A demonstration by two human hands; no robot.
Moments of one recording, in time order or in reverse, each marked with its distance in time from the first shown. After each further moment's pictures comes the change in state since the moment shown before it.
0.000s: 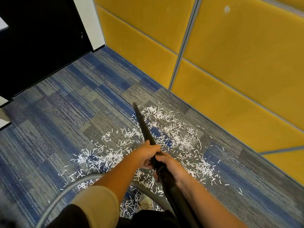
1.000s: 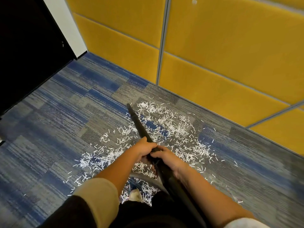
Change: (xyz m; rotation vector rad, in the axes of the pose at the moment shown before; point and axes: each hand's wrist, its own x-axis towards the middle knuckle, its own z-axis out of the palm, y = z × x) left_hand -0.049 -0.048 0.002 0.131 -0.008 0.115; right_hand -0.038 0.058 0.023 -0.054 0.095 -0.077
